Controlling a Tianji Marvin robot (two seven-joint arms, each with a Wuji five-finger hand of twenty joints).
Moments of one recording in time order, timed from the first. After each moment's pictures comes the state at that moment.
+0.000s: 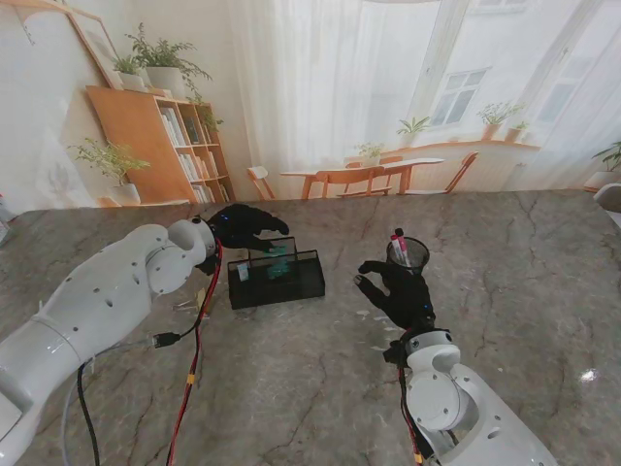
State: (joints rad) left arm 0.79 -1.11 -0.65 -0.96 0.76 -0.37 0.01; right arm -1.60 -1.19 1.15 -1.52 -0.58 0.00 -0.42; left_hand 1.05 -0.17 -0.04 -0.06 0.50 0.03 0.27 0.58 0.58 0.08 0.31 0.53 0.60 0.08 0.60 0.75 0.32 0.12 1.15 0.80; right_hand 0.52 -0.18 0.42 -0.01 0.61 0.01 0.36 0.71 0.71 0.15 0.17 0.51 0.56 0.12 0.19 0.42 0.08 0.29 0.96 0.41
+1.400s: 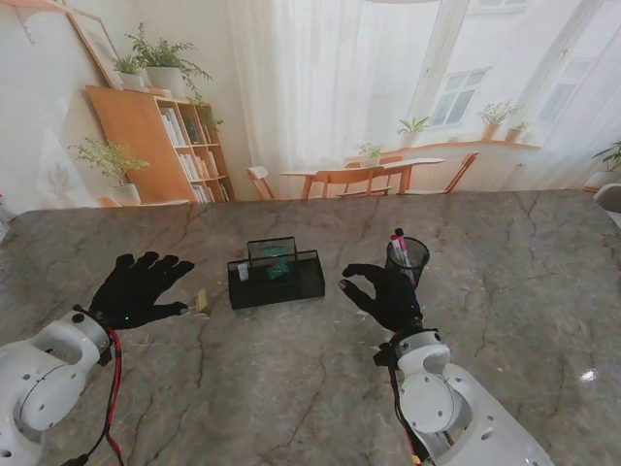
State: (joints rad) left arm 1.78 -1.03 -1.58 -1.79 1.22 -0.28 -0.12; right arm -1.59 -1.18 1.10 -1.53 -0.60 -0.03 -0.40; left_hand 0.75 0.02 -0.02 -0.07 0.20 0.12 0.08 0.56 0.29 0.15 0.07 0.36 0.21 0.21 0.14 0.38 -0.03 0.39 0.61 0.60; right_hand 0.52 -0.18 0.42 -0.01 0.61 0.01 0.36 0.71 0.71 0.15 0.17 0.51 0.56 0.12 0.19 0.42 0.08 0.29 0.96 0.41
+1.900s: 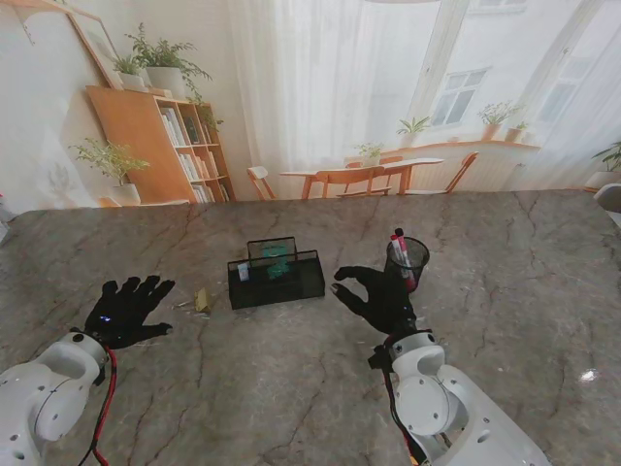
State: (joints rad) left arm 1.75 -1.02 -1.52 -1.58 1.24 -0.18 -0.05; right arm -1.59 -1.18 1.08 -1.55 -0.63 -0.02 -0.38; left_hand 0.75 -0.01 -0.04 -0.07 0.17 0.16 0.02 0.33 0.18 0.16 0.04 0.30 0.17 0.21 0.13 0.34 -0.06 0.39 0.56 0.58; right_hand 0.52 -0.18 0.42 -0.01 0.61 0.01 0.36 0.71 0.71 0.15 0.17 0.51 0.56 0.12 0.19 0.42 0.08 0.29 0.96 0.41
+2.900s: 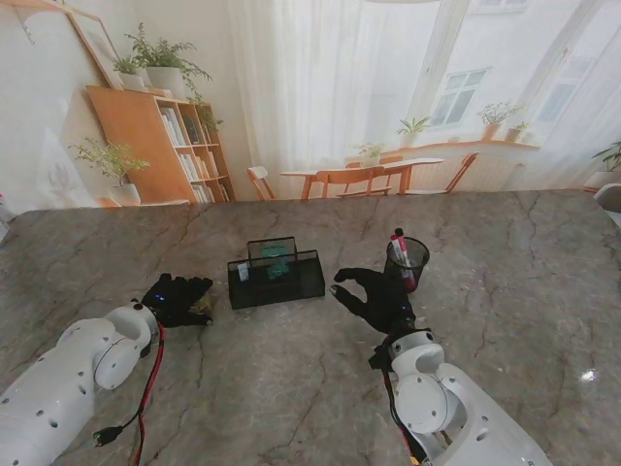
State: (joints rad) left arm 1.36 -1.00 -1.12 -1.27 1.17 -0.18 -0.10; right arm -1.57 -1.17 1.07 -1.54 -0.64 0.00 -0.36; left_hand 0.78 -0.05 -0.04 -0.07 0.19 0.34 0.13 0.65 0.32 0.23 0.15 0.53 0.32 0.23 0.45 0.73 0.07 0.30 1.03 0.87; right_hand 0.52 -0.18 0.42 -0.01 0.61 0.01 0.36 0.71 0.71 0.15 0.17 0.51 0.56 0.12 0.19 0.42 0.08 0.29 0.96 0.41
